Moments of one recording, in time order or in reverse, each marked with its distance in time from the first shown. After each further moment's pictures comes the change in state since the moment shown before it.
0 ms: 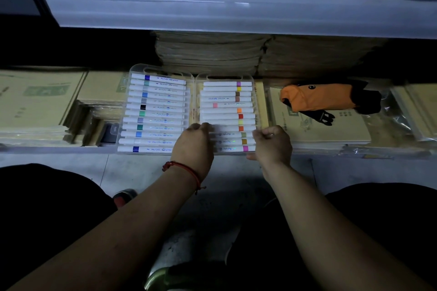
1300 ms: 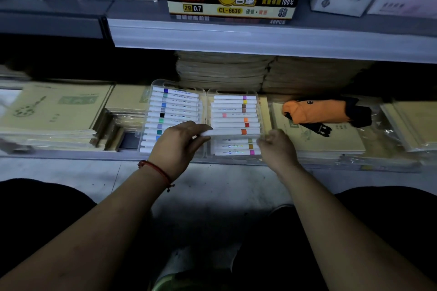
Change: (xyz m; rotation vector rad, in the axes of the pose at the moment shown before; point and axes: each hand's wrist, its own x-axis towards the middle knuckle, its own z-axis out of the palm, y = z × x) left_hand -0.024 -0.045 -0.072 -0.197 0.134 0.406; right_hand -0.026 -0.026 -0.022 -0.308 -0.158 -0.193
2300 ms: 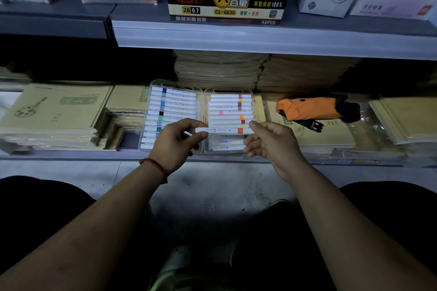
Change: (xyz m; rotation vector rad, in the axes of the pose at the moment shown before) left_hand -0.010 0.016 -0.005 -0.561 -0.009 -0.422; right_hand -0.048 -0.022 -0.025 0.625 -0.214 -0.042
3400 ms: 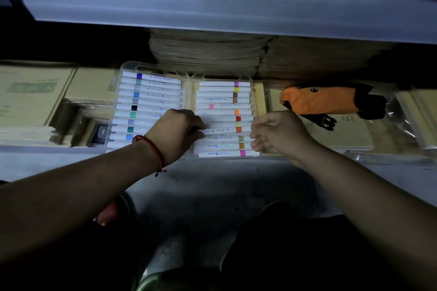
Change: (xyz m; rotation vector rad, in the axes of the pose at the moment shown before) left_hand 0.084 -0.023 0.025 0.758 -0.227 0.282; right_hand 0.091 0.003 -0.034 -0.460 -0.068 0.099
